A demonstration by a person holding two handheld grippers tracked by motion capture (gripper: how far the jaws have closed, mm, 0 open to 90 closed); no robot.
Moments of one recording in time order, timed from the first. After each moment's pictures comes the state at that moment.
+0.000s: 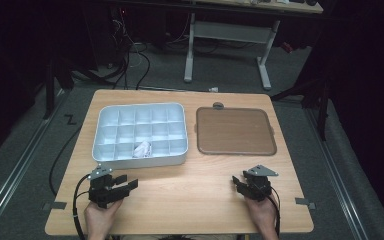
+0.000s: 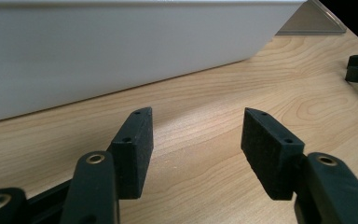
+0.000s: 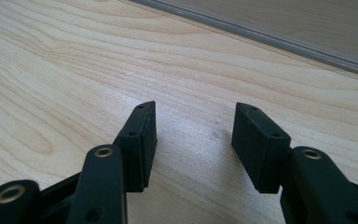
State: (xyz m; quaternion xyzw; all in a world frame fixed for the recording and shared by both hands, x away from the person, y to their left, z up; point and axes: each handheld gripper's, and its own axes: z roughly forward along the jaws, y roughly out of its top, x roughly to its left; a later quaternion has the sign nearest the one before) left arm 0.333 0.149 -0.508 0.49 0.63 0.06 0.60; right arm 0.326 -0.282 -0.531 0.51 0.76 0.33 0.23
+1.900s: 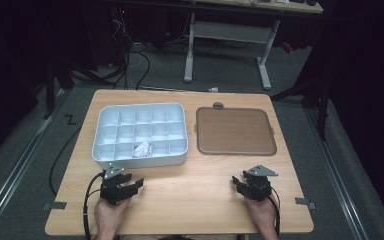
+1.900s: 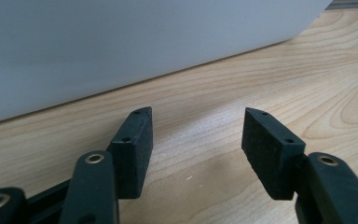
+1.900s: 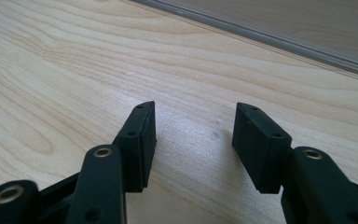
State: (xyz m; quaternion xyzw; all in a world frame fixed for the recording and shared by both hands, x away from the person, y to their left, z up) left arm 0.349 0.127 -0.538 0.52 0.63 0.12 0.57; right arm 0.326 -0.282 -0.531 0.51 0.76 0.33 0.23
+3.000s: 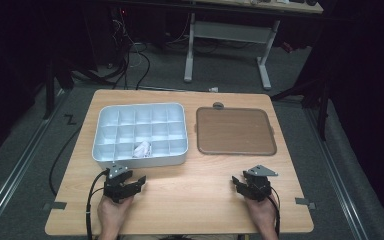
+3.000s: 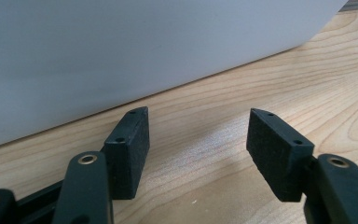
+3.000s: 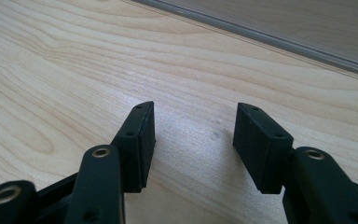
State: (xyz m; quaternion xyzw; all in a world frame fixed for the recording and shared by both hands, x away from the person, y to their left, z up) left arm 0.355 0.120 -0.541 0.52 0.62 0.14 0.57; right arm 0.326 -0.282 -0.531 0.51 0.76 0.33 0.23
